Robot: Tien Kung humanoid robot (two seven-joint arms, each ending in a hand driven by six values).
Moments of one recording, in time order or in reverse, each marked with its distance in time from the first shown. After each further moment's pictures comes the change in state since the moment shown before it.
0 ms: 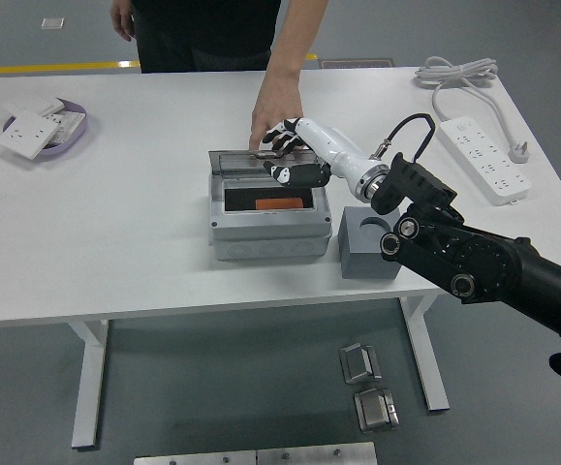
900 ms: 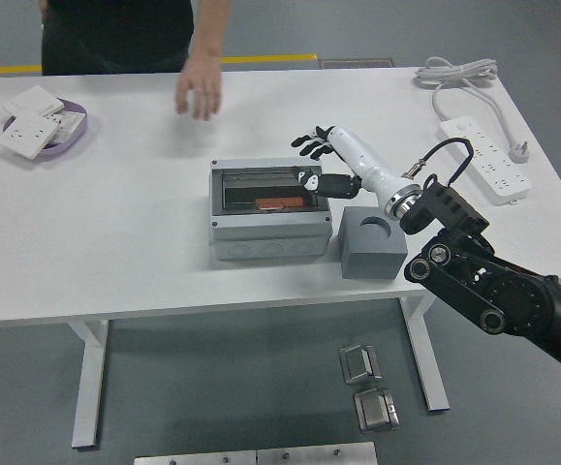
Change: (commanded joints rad) left arm 0.025 -0.013 -0.021 0.000 0.005 0.011 0.007; right arm -0.245 -0.068 0.314 0.177 -0.160 -0.011 -0.009
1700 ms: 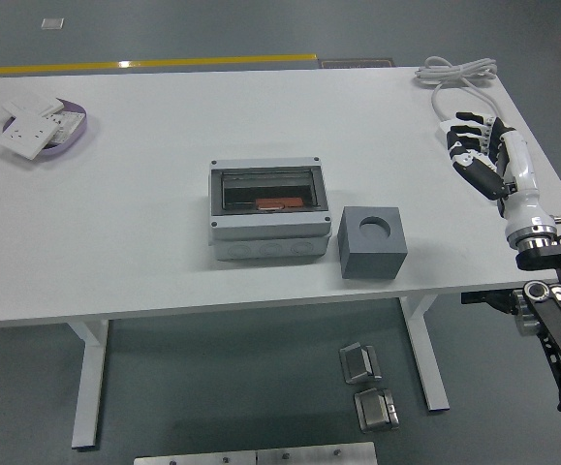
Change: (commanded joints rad) left arm 0.015 0.001 0.001 0.000 0.001 0.003 -0.004; right arm -0.420 0.062 0.615 0.113 0.219 -0.006 0.207
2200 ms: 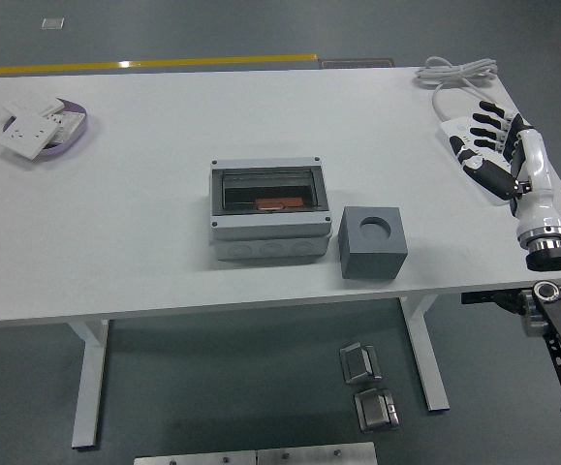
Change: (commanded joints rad) left arm 0.001 0.015 0.011 0.000 0.018 -0.010 -0.007; right arm -0.022 -0.004 0.028 0.012 0.029 -0.020 0.031
